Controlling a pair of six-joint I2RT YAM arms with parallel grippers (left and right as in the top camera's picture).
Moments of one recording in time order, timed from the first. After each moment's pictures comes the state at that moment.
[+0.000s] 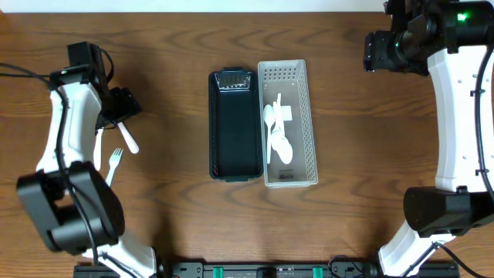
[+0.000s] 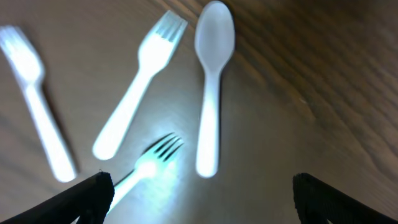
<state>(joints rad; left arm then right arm) 0.24 1.83 1.45 -1.00 -0.12 -0.35 0.06 1.89 2.21 -1.48 0.00 0.12</state>
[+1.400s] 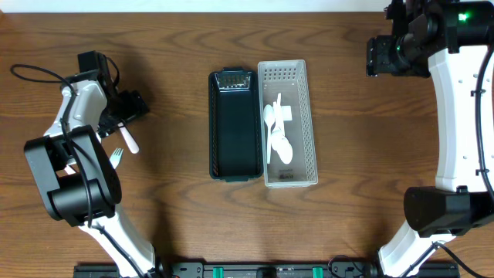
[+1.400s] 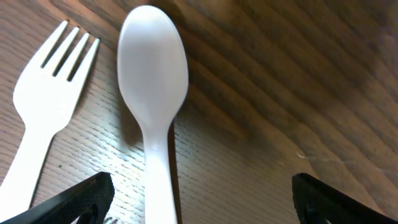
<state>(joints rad) 0.27 2.03 1.43 -0.81 0.02 -0.31 0.06 1.89 2.21 -1.52 0.02 0.09</state>
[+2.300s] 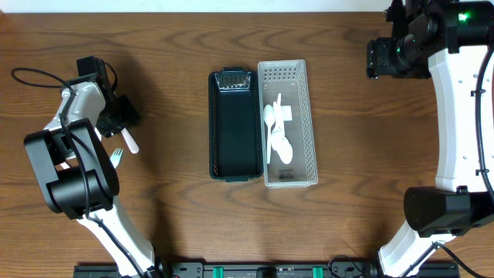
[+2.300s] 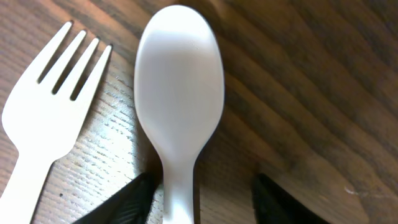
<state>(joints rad) 0.29 2.09 1.43 -0.78 0.01 -0.30 0.06 1.89 2.21 -1.55 0.03 0.09</state>
